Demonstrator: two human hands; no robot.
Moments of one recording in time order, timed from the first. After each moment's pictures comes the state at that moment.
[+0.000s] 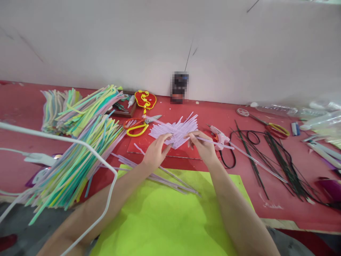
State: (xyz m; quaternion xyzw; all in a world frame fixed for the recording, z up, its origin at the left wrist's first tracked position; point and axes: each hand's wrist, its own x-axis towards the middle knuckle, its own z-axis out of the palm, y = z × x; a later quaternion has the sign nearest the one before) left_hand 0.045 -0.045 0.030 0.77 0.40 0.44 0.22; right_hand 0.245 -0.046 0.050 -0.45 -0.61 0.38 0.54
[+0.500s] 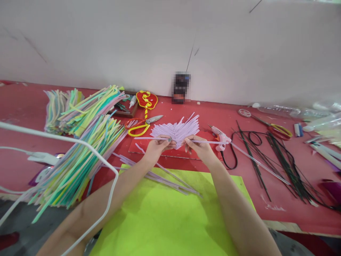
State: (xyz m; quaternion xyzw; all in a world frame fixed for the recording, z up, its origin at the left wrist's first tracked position) left_hand 0.052 -0.029 0.022 0.39 0.34 0.51 0.69; right_hand 0.241 -0.045 0.051 -0.44 -0.60 0.48 0.47
